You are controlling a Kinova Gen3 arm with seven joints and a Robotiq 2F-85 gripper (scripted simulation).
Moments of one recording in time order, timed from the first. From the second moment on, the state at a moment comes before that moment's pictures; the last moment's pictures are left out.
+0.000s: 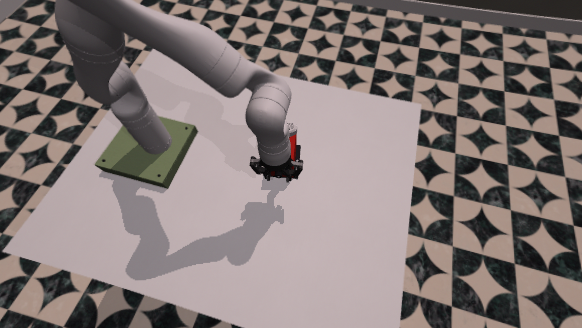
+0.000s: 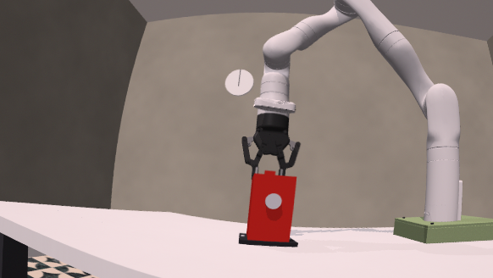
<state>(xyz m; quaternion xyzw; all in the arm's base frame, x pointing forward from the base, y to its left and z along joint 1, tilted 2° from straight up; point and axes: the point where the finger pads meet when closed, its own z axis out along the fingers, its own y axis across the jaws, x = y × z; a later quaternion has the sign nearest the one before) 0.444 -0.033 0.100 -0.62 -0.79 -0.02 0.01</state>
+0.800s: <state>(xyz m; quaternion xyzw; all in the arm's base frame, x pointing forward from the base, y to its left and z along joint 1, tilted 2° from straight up) 0.444 -0.033 0.100 -0.62 -0.79 -0.02 0.01</state>
